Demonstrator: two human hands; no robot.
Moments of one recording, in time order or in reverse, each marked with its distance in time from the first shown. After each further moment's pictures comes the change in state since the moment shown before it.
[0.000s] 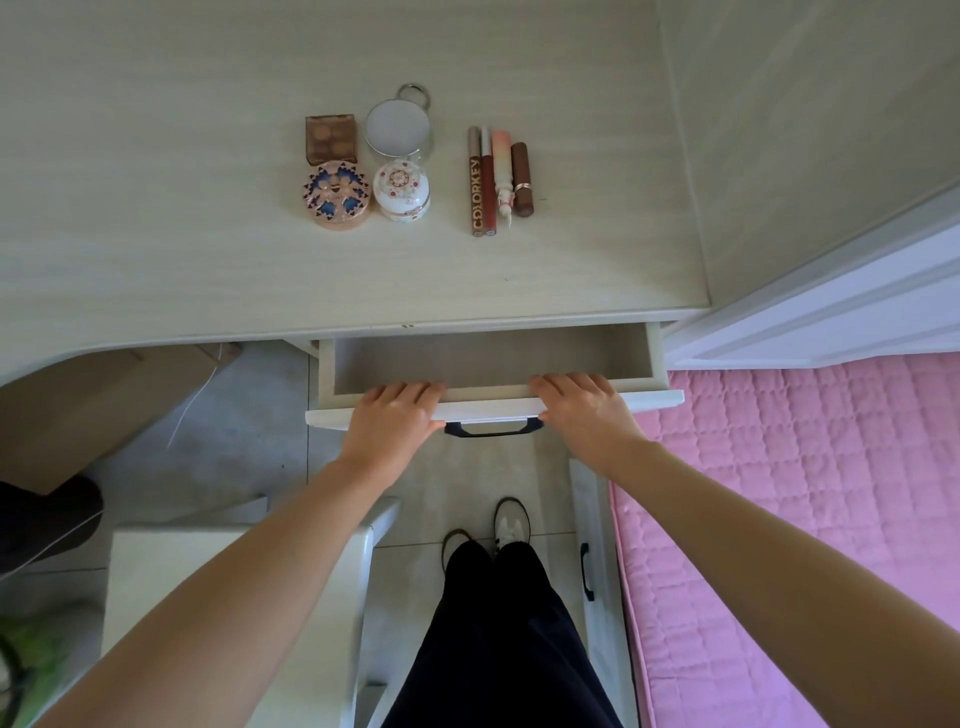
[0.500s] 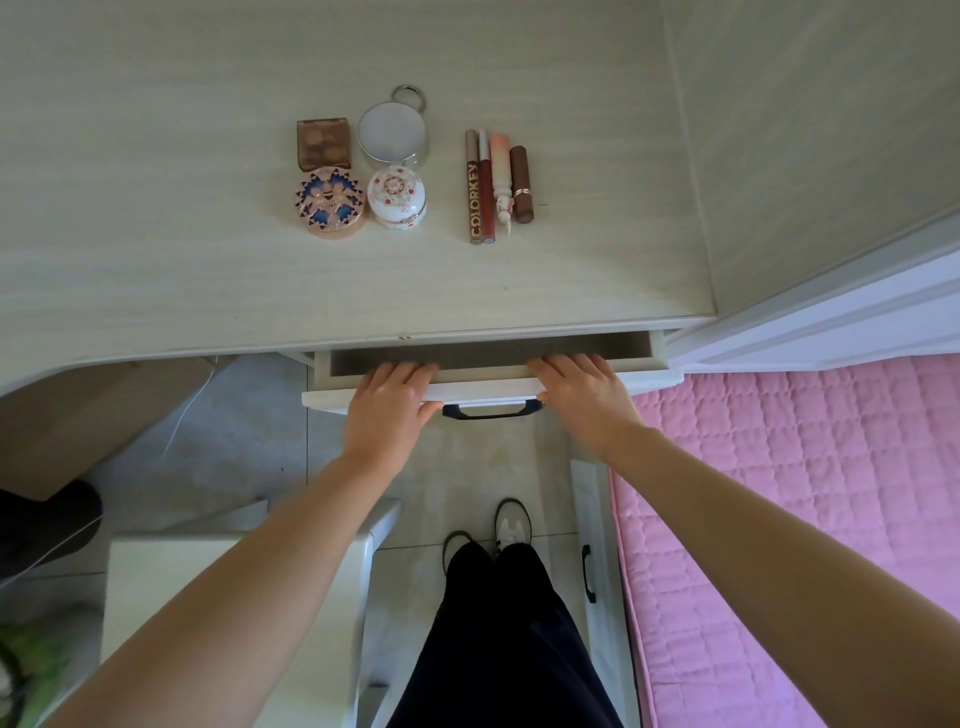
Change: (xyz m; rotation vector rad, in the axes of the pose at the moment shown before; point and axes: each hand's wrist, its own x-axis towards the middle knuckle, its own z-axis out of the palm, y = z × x) left_hand 0.024 -0.005 0.001 -0.217 0.031 -0.208; right_hand 0.023 0.010 -0.008 0.132 0.193 0.002
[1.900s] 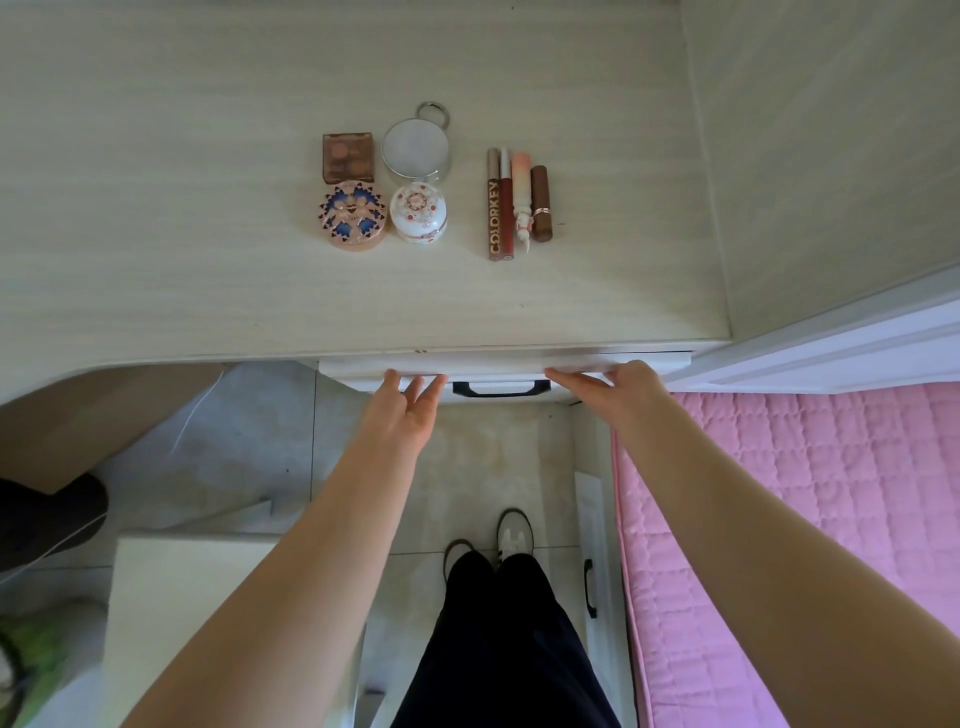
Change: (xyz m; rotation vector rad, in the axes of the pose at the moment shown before) left_hand 0.041 0.012 -0.005 -2.020 0.255 -1.421; right_hand 0.039 0.001 -0.047 2.274 0.348 1.497
